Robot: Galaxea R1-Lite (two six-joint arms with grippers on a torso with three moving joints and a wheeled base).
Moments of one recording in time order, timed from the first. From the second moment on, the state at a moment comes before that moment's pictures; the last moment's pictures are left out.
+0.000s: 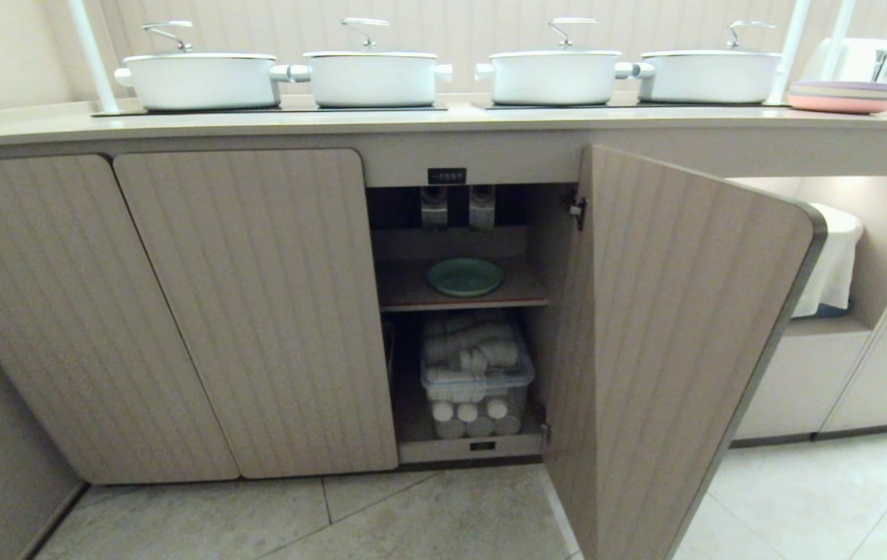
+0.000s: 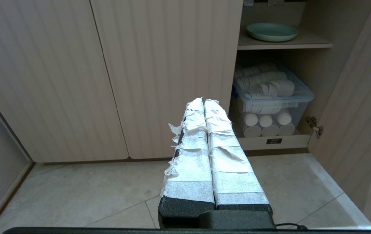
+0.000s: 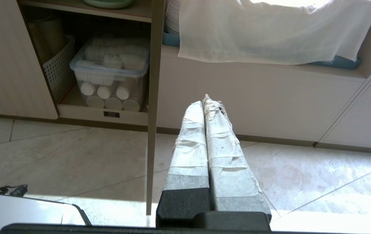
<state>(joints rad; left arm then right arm) 0.00 0.00 0.00 0.00 0.00 0.00 0.00 0.08 -0.03 0.01 0.04 -0.14</state>
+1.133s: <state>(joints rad) 0.00 0.00 0.00 0.00 0.00 0.00 -0.12 0.60 -0.33 -0.21 0.04 -0.04</state>
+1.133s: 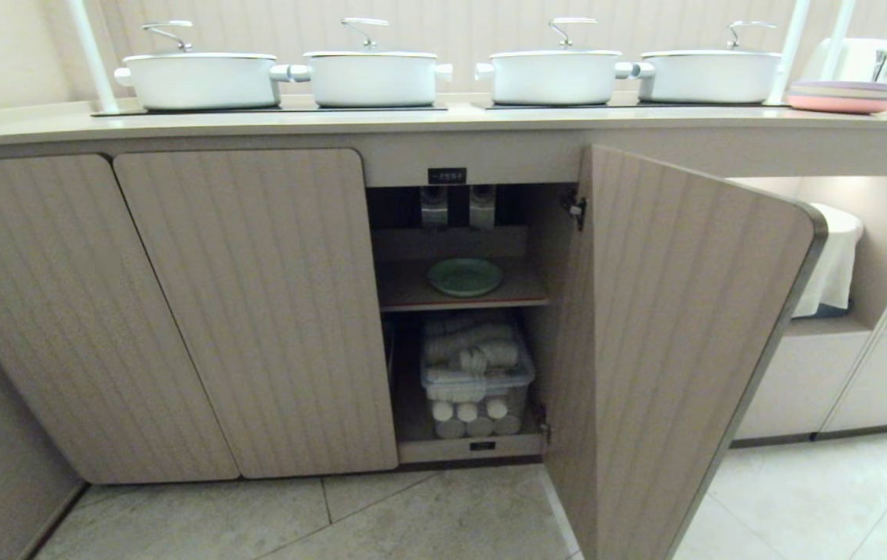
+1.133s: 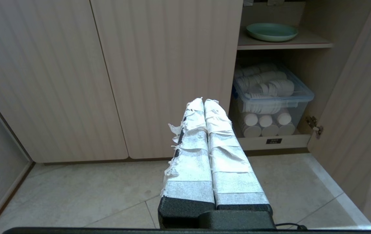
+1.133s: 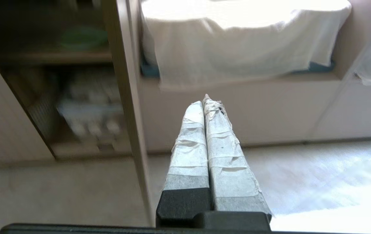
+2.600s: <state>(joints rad) 0.00 0.00 0.00 0.00 0.00 0.00 -0.12 0.95 -0.50 -0.38 0.16 0.39</state>
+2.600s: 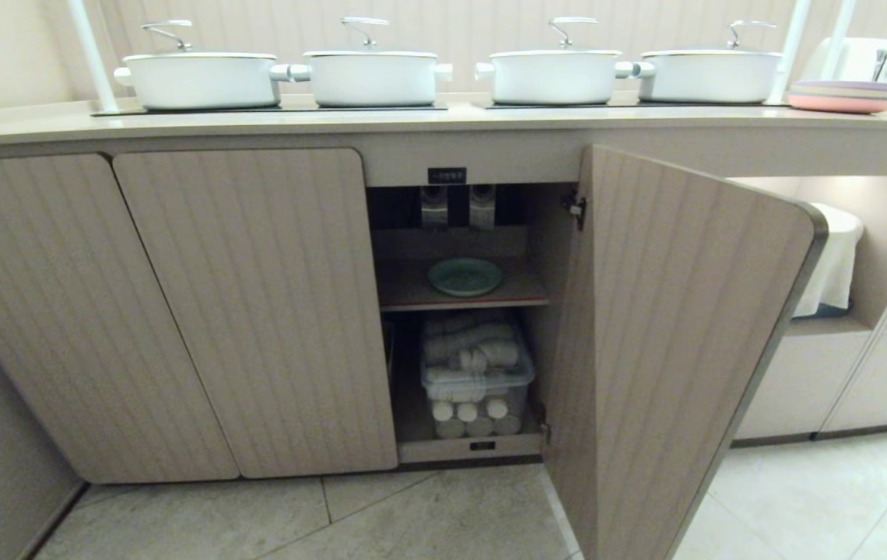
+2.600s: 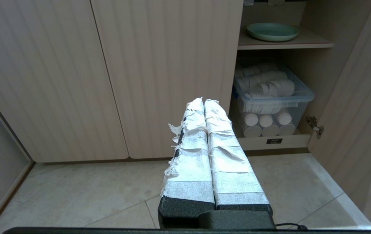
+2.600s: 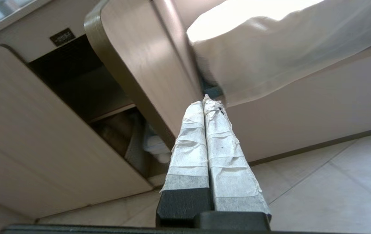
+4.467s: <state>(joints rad) 0.00 0.00 0.00 0.00 0.00 0.00 -0.15 1.30 -0.58 -0.63 0.55 0.60</state>
